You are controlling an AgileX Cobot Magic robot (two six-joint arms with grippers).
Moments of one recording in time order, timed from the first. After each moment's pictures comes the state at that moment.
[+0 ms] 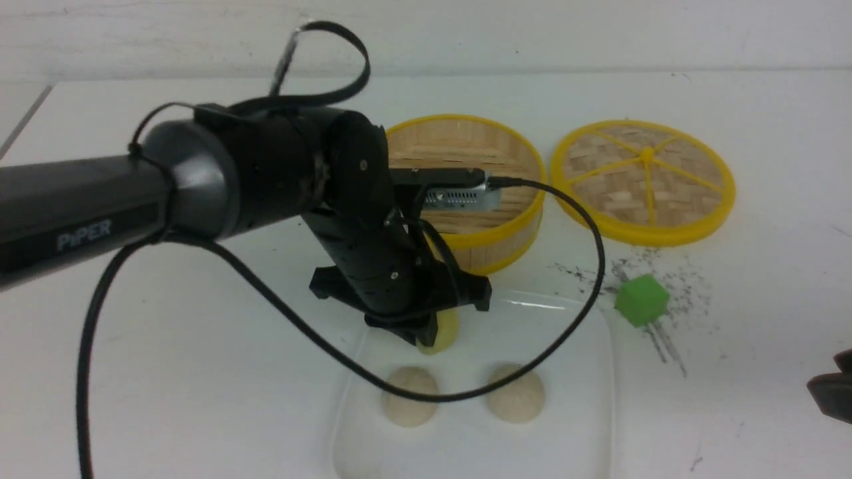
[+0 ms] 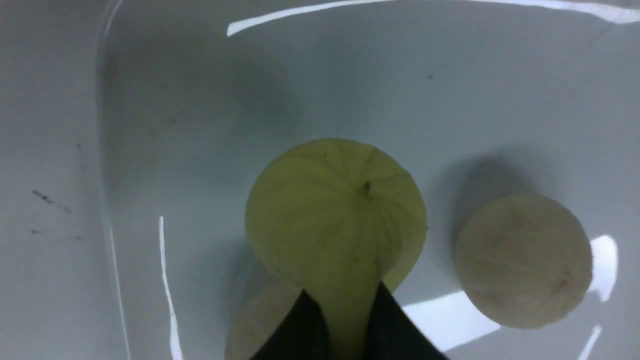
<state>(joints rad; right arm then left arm) 0.60 0.78 -0.80 -0.02 0.96 0.02 -0.62 1.81 -1.30 -0.17 0.80 -0.23</state>
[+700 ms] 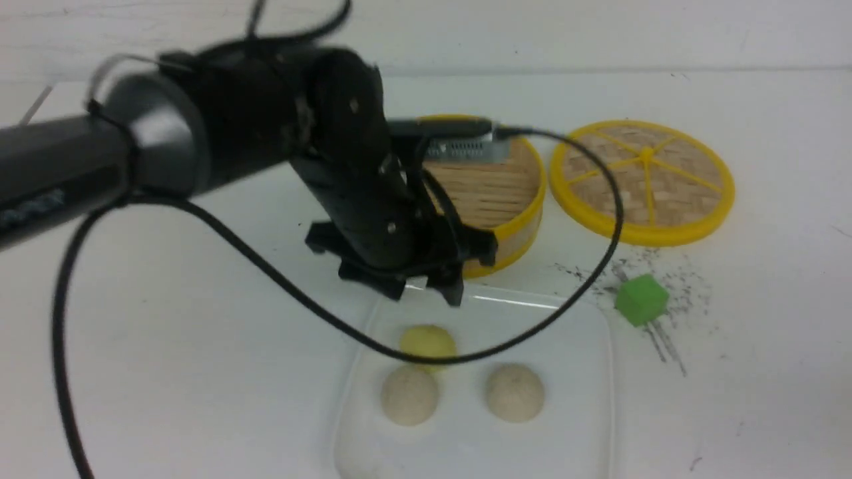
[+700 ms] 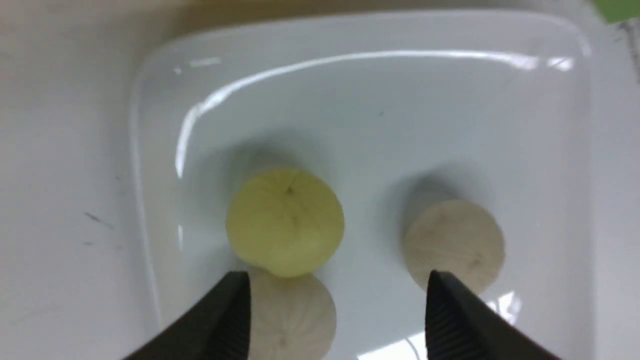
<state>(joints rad) 0.60 0.35 -0.80 -0.07 1.21 0.10 -0.62 1.72 -1.45 -0.12 0.95 -0.23</state>
